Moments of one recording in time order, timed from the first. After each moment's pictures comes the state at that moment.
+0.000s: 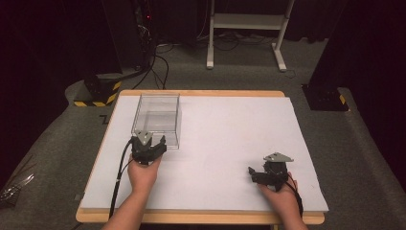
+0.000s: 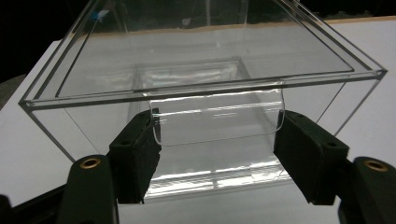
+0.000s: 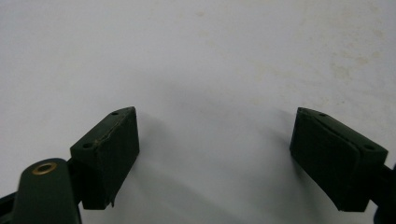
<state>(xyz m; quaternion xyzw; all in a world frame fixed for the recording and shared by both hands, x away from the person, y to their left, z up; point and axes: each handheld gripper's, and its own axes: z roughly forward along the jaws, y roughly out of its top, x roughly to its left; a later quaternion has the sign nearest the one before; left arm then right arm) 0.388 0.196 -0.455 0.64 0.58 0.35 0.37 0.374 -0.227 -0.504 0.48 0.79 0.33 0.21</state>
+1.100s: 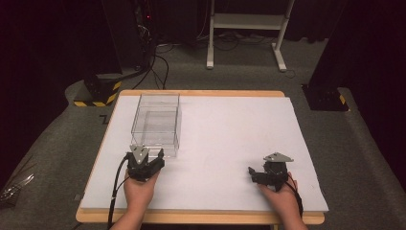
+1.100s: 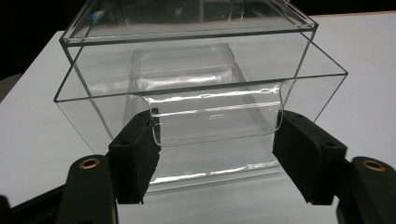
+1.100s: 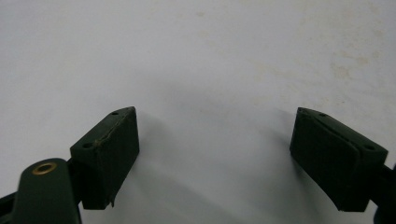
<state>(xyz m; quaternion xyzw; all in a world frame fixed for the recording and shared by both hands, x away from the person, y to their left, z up) 0.336 0.195 -0.458 0.64 0.57 0.35 0.38 0.374 -0.227 -0.504 0.48 0.79 0.33 0.21</state>
